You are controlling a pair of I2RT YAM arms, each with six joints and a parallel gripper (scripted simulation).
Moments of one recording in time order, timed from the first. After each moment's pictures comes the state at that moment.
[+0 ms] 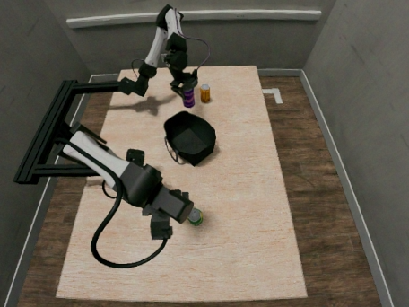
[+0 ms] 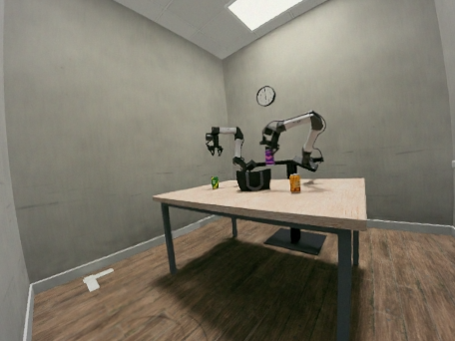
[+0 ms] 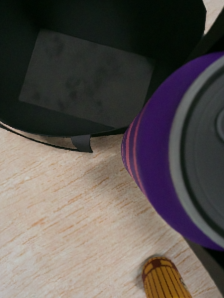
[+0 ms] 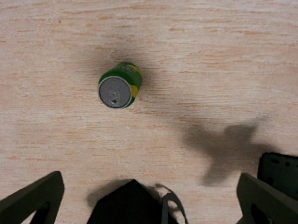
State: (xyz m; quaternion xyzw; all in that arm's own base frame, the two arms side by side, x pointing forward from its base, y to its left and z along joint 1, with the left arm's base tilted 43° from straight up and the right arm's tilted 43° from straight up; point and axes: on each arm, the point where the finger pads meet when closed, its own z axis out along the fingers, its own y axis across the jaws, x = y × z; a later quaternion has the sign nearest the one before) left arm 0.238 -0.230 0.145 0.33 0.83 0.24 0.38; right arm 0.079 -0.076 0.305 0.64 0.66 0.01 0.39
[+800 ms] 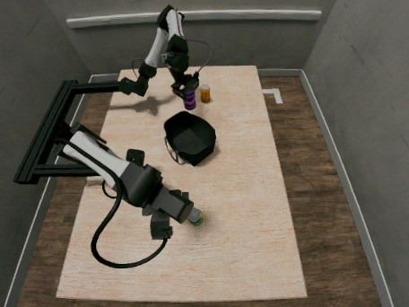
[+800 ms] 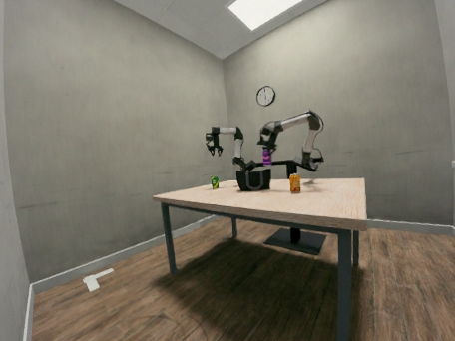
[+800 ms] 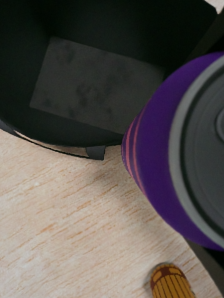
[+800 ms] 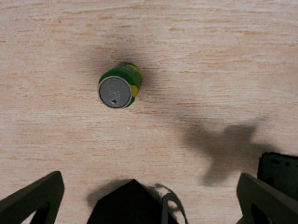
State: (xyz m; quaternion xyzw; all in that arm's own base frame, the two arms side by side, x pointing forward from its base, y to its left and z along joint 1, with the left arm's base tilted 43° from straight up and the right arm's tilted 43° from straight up) left arm 0.245 -0.248 0.142 0.33 0.83 0.23 0.39; right arm 0.079 -0.076 0.305 0.64 0.66 0.01 0.39
